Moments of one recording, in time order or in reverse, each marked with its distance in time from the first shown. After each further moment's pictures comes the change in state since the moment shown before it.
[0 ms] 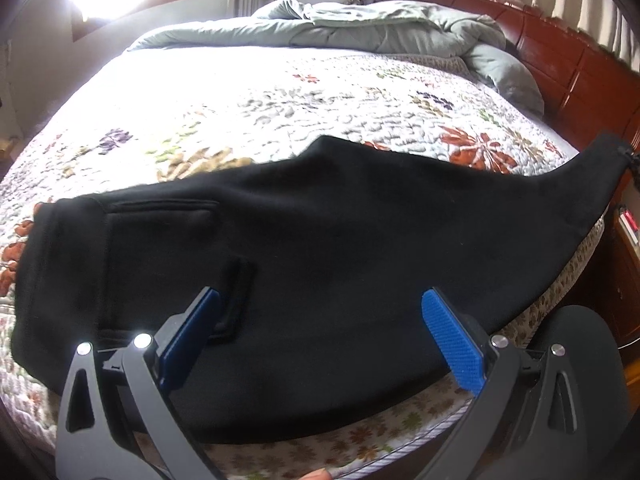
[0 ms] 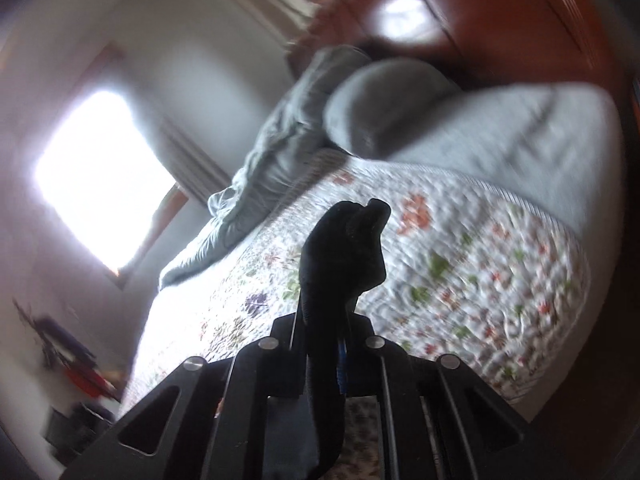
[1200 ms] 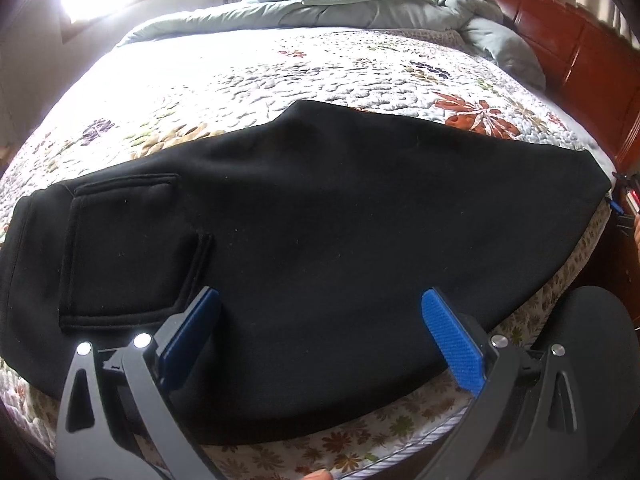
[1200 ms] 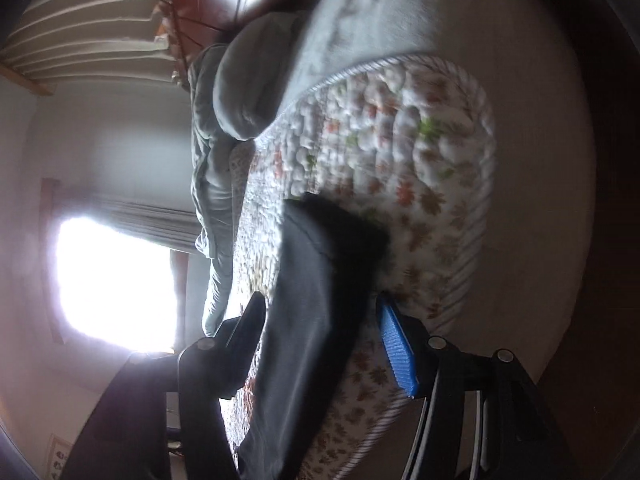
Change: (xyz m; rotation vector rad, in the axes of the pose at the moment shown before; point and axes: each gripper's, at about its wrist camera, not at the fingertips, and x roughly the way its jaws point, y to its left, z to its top) left arm 0.029 -0.023 -0.011 0.038 0.071 0.014; right arm 0.049 -0.210 -0.069 0.653 0.129 0.119
